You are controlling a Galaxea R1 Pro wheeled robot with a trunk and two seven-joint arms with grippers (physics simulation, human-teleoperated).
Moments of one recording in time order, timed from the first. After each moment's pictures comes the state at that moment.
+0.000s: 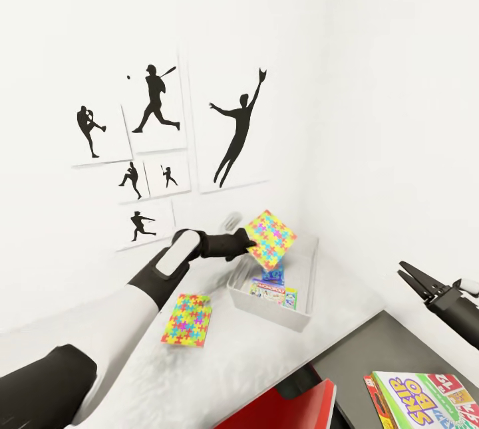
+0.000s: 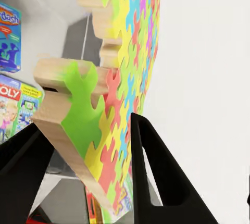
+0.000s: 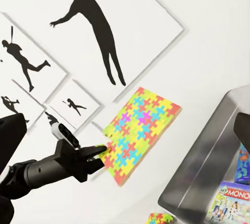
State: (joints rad) left arm -0.98 -0.08 -0.47 -0.80 1.38 0.74 0.16; right arm -0.27 -0.18 -0.75 -1.53 -0.61 0.91 1.01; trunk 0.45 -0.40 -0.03
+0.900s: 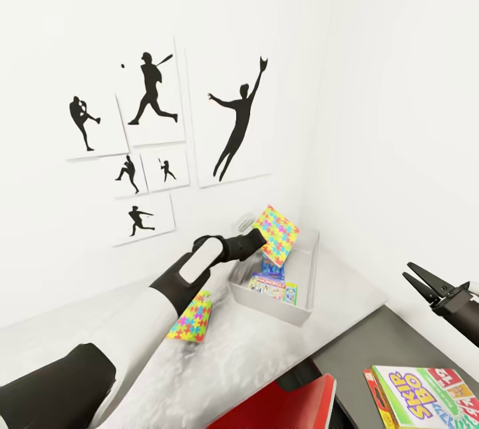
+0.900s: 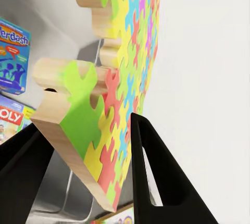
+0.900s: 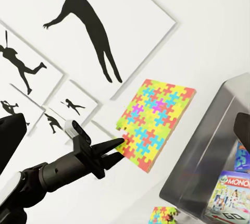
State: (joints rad) left arm -0.98 -0.17 -0.55 -0.74 1.33 0.49 0.18; right arm -0.27 -0.18 -0.79 -1.53 -0.62 0.97 1.02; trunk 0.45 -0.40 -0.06
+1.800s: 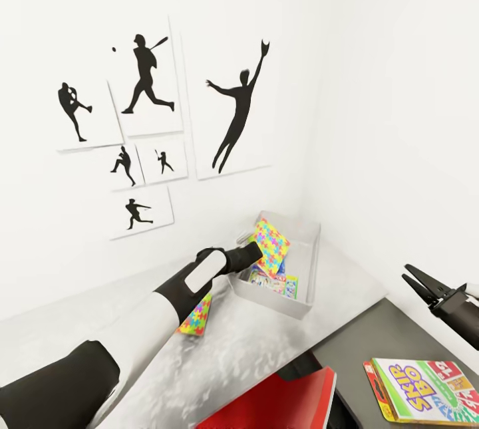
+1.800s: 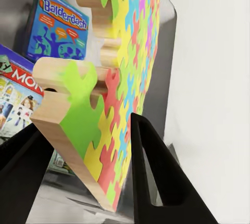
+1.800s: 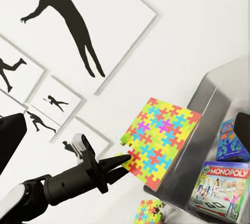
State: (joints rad) left arm -0.98 -0.17 -0.66 -0.62 1.33 0.38 0.18; right arm -0.27 -0.18 -0.79 -1.50 -0.60 0.93 1.02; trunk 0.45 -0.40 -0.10
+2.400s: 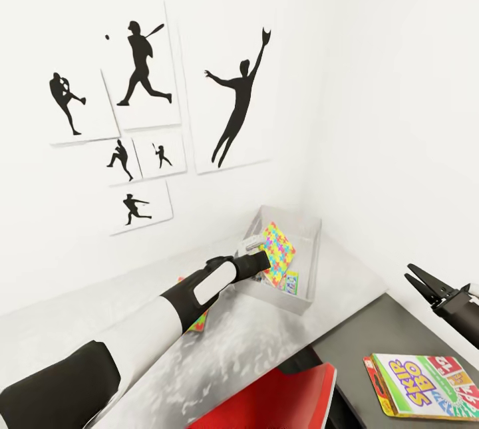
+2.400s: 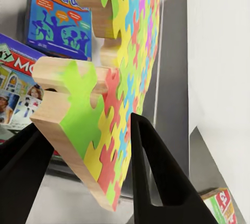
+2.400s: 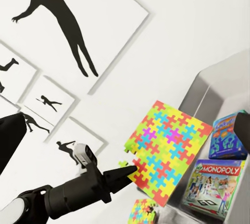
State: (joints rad) left arm -0.98 -0.17 -0.85 -0.63 1.33 0.29 0.17; right arm -0.27 -0.18 -0.79 -1.50 -0.60 0.92 1.03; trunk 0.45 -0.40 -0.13
